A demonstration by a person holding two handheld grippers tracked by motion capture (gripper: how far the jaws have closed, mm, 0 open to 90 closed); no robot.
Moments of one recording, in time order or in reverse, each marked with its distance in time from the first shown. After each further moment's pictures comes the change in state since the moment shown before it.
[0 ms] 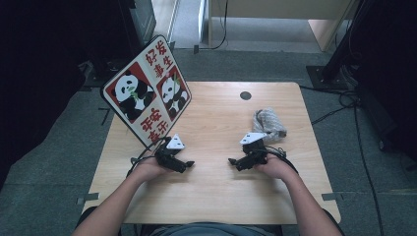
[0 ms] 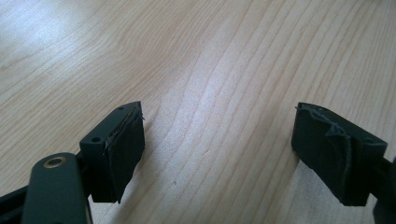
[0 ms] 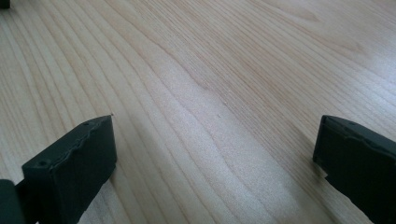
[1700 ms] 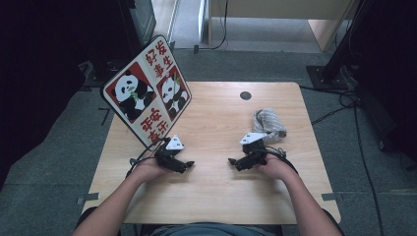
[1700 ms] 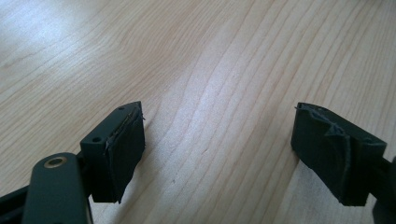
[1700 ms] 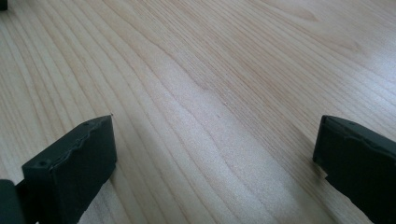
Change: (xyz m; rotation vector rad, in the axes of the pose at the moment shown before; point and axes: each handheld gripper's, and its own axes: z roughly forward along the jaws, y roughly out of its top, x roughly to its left) left arm -0.001 -0.002 0.000 -0.012 0.004 -0.013; right arm 0.001 0.000 0.000 0.001 -0.006 0.005
